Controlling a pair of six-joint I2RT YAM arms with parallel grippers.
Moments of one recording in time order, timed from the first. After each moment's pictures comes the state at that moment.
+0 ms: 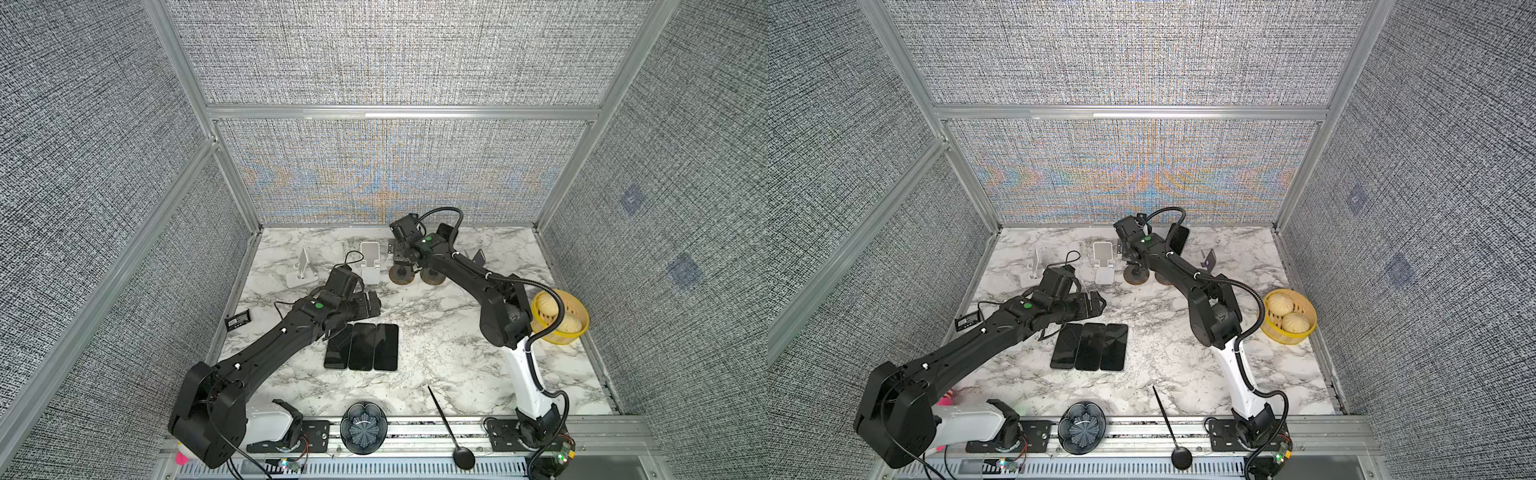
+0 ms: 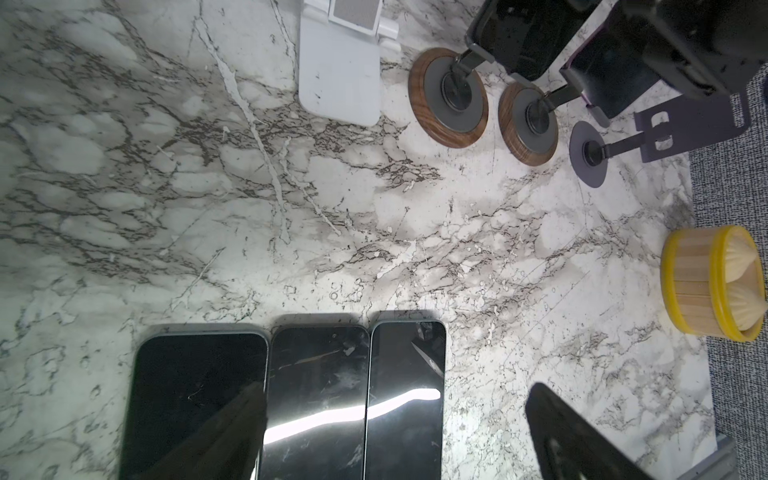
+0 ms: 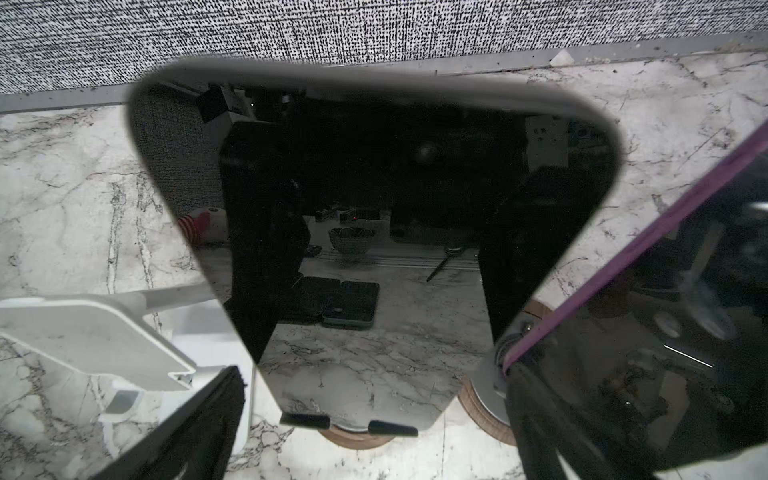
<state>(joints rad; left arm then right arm) -0.58 1.31 0.89 -0.46 0.08 -0.65 0.62 2.29 2.07 -0.67 0.41 0.54</state>
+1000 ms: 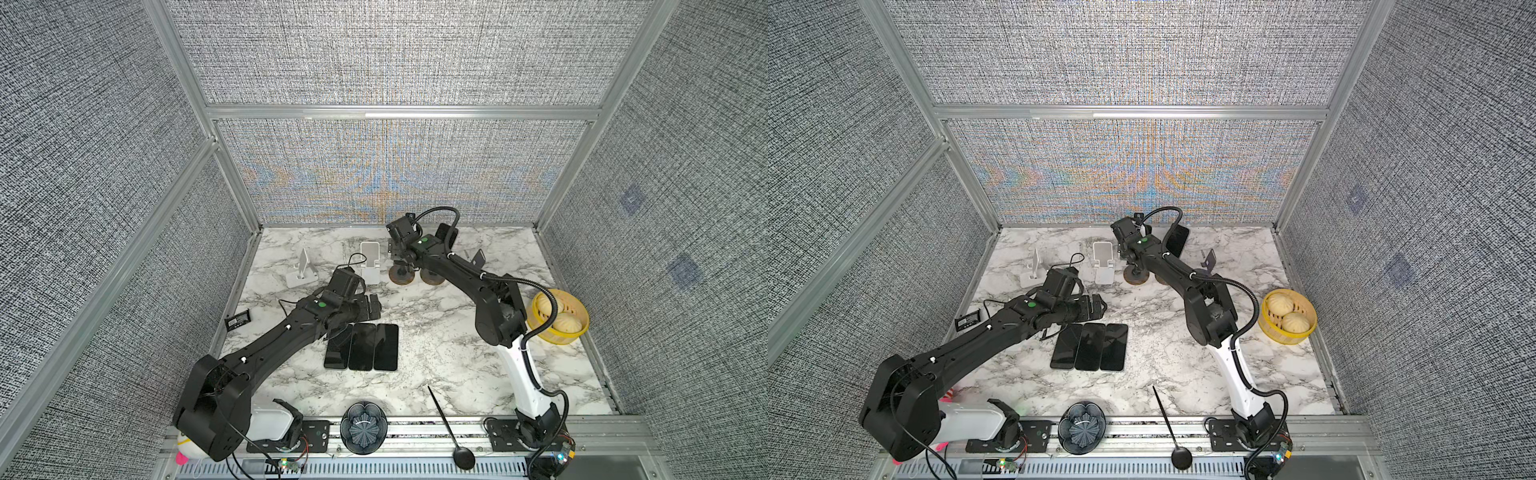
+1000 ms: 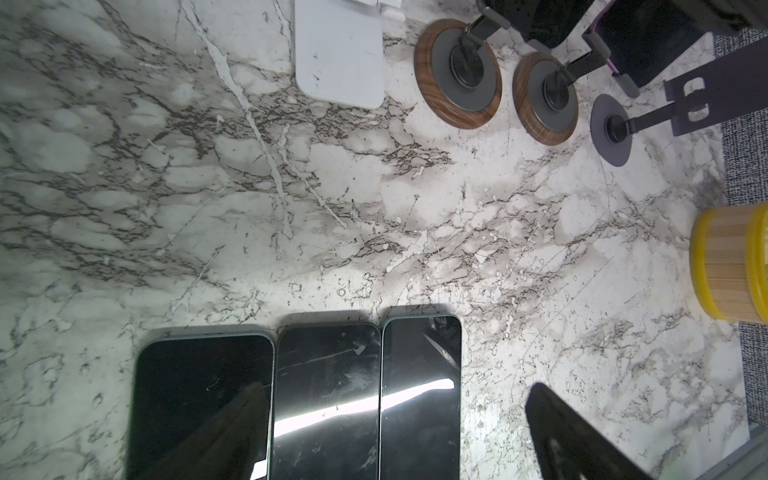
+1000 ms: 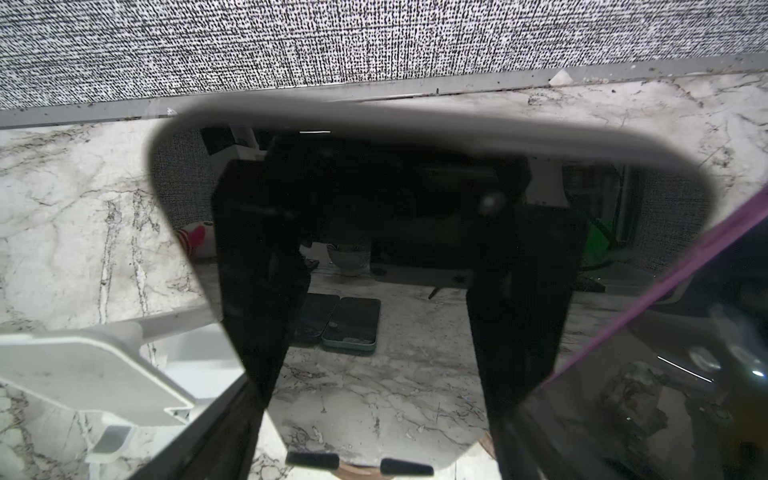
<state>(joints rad) -0.57 1.34 0.89 -0.46 0.09 -0.61 0.63 2.33 2.10 -0.64 0.45 0.53</state>
